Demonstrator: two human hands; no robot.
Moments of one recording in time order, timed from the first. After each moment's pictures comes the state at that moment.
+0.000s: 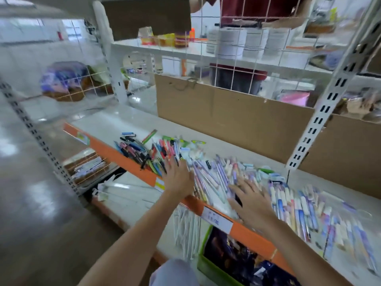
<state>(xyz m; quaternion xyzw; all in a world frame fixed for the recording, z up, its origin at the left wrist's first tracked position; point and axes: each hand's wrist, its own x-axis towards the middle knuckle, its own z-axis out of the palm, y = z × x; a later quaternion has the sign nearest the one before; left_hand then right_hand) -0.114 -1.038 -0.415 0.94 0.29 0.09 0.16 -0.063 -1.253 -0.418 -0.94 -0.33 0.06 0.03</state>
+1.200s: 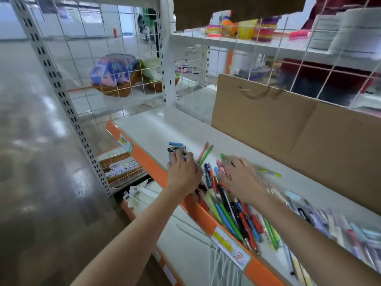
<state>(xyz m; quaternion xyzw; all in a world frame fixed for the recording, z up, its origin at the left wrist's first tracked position) -0.088 -0.832 -0.429 0.92 0.32 0.16 0.12 0.014 -0.972 -0.413 -0.87 -0.48 0.00 0.12</state>
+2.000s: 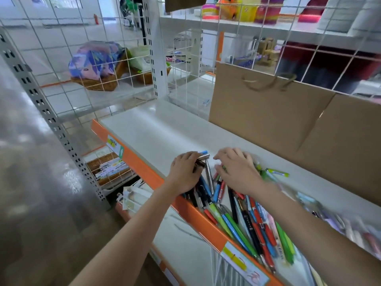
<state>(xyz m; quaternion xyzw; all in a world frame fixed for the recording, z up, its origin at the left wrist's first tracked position) -0.069 -0.792 -0.437 0.94 0.21 0.10 0.26 0.034 -0.931 -0.413 -0.86 -0.49 -0.01 0.10</state>
